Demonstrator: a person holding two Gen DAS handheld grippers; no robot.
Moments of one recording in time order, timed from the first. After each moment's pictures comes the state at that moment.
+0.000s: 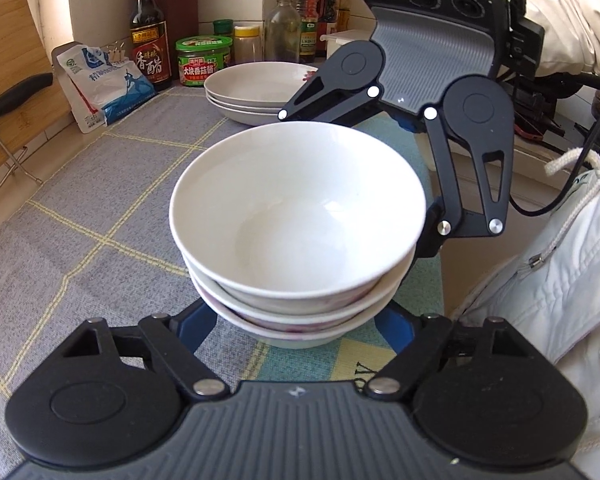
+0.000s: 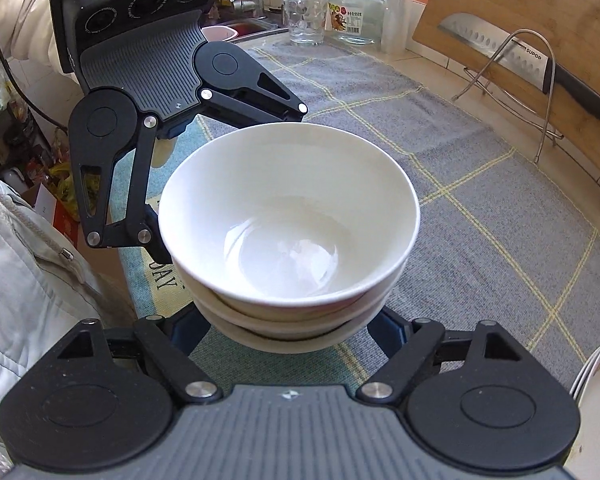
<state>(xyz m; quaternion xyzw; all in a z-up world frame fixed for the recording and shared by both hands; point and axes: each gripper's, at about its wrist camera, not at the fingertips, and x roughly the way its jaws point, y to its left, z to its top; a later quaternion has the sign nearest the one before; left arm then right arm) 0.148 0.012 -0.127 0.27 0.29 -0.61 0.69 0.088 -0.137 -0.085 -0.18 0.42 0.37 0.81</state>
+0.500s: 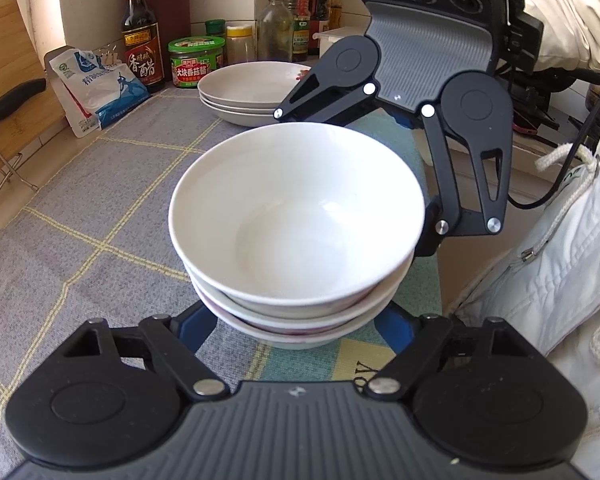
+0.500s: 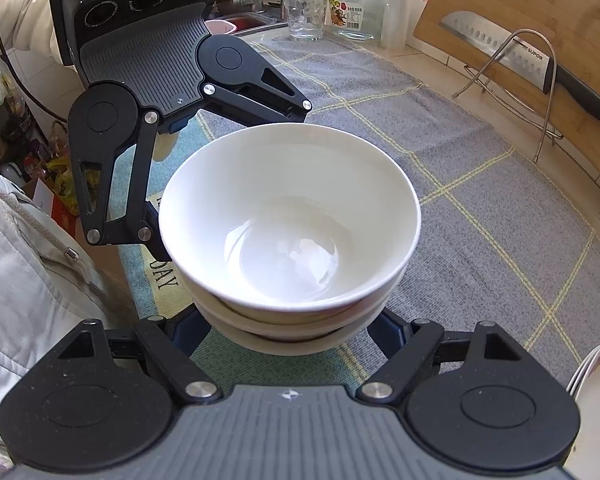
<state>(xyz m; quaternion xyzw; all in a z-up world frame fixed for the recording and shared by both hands) 0.147 0.009 -0.125 0.28 0.29 -0.61 0.68 0.087 -0.135 -0.082 -0.18 0.43 0.37 0.80</state>
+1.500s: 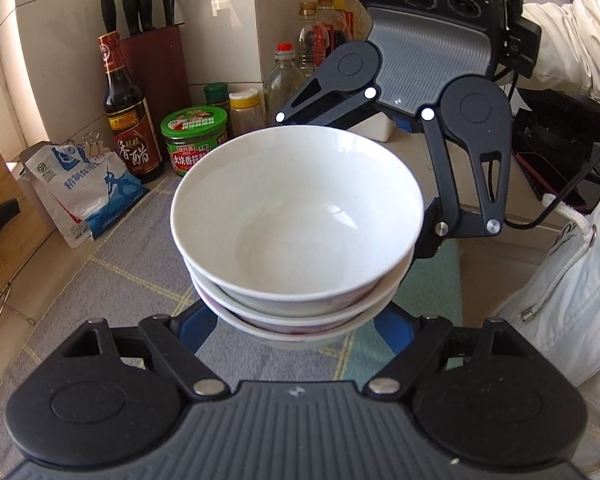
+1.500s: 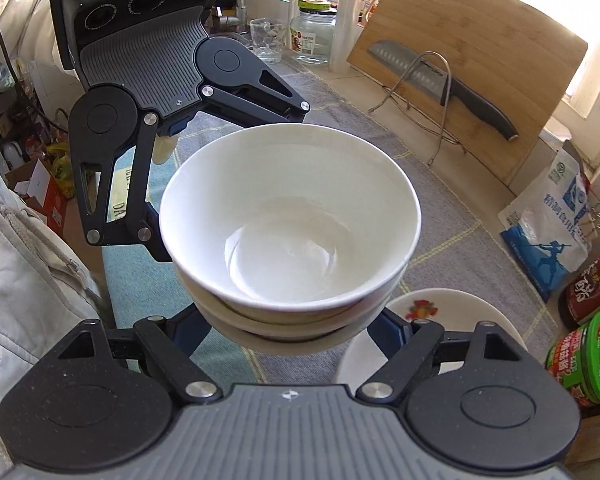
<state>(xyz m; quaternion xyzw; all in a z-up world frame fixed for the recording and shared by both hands) 0.157 -0.126 -0.082 0.28 0.24 -0.59 0.72 0.088 -0.279 -0.018 -0.22 0.39 0.37 0.81</state>
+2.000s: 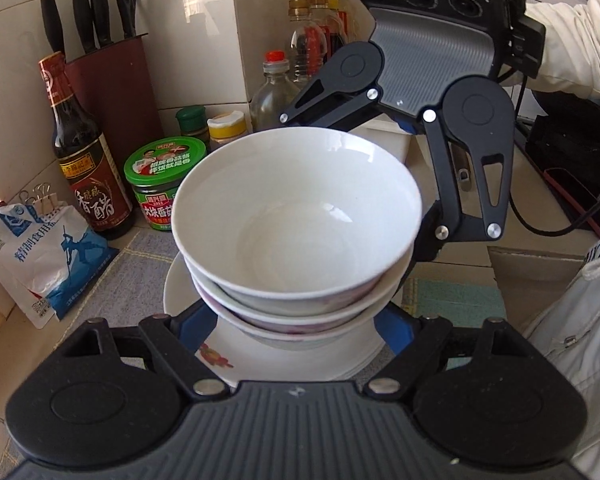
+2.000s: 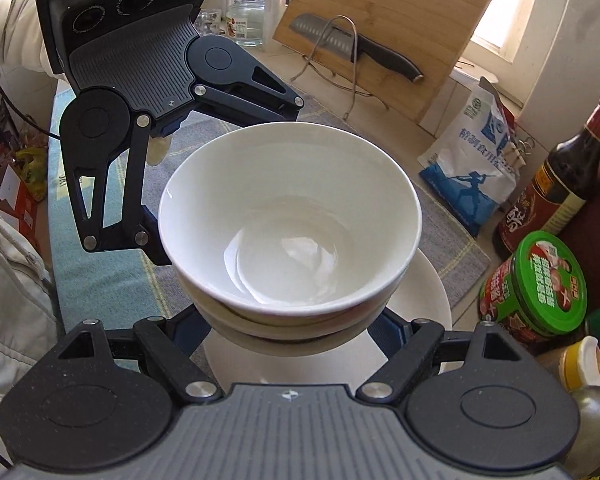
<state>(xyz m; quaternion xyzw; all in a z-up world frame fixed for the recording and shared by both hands) 0.189 -0.224 -0.096 0.29 0.22 -0.61 0.70 0.104 -0.374 -0.031 -0.21 0.40 0.32 0.83</state>
